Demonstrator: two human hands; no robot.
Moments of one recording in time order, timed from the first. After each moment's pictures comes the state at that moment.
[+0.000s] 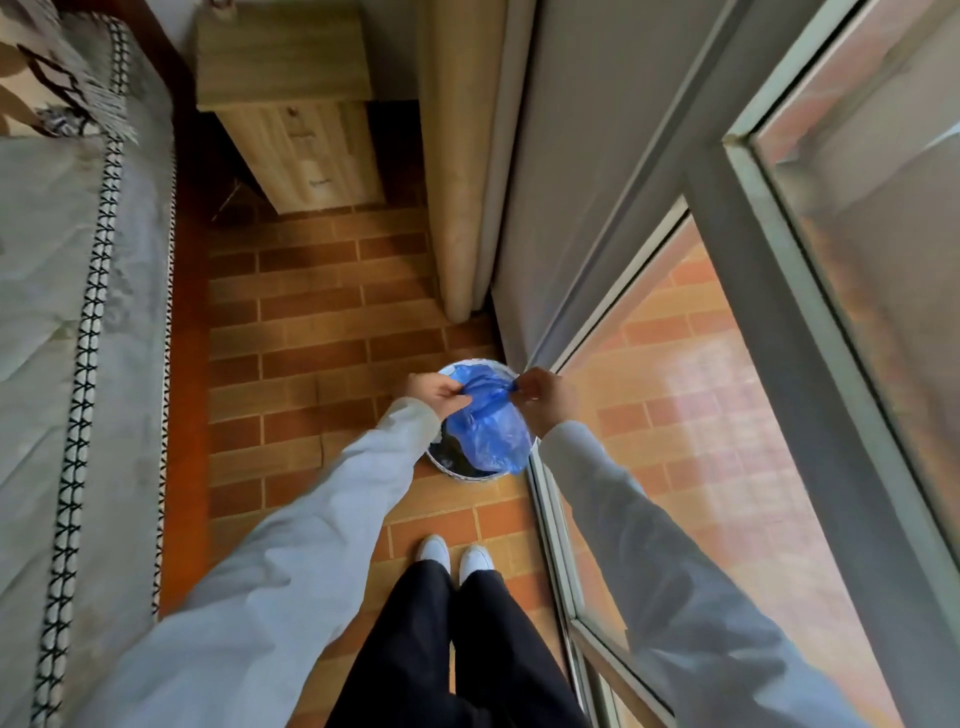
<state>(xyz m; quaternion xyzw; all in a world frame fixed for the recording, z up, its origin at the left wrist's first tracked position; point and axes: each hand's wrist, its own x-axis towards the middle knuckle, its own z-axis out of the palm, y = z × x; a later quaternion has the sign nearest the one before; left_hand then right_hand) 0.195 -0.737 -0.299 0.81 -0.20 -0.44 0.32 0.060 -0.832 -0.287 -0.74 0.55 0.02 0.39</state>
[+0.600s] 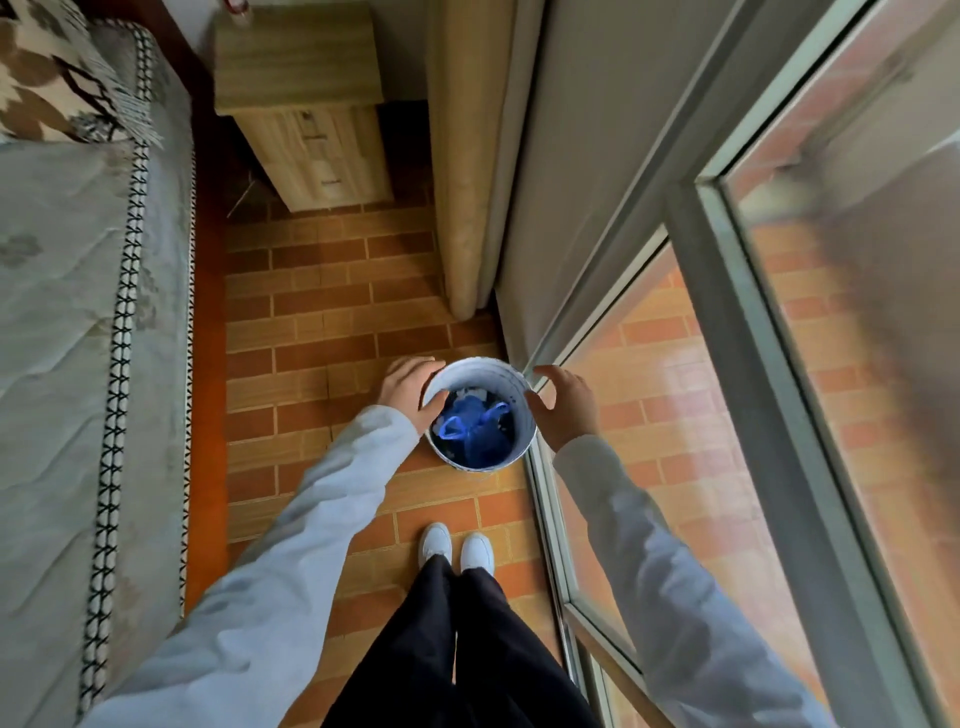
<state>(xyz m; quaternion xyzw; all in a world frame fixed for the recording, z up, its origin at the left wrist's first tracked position) 0.204 -0.687 -0.215 0.84 -0.42 -0.24 0.26 0.033 -0.818 -0.212 -0.81 0.49 0.01 0.33</state>
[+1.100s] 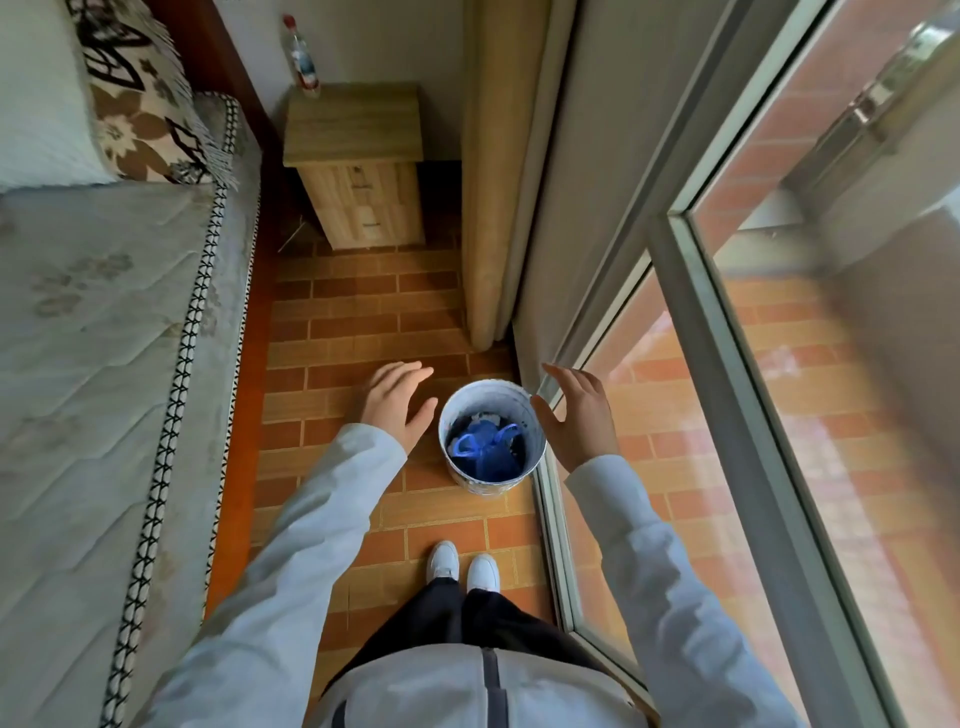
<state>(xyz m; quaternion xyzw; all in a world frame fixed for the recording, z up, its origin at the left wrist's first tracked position) 0.174 -0.613 -0.135 0.85 -0.43 -0.13 0.27 -0.004 -0.773 -0.144 -0.87 0.40 -0.13 0.27</state>
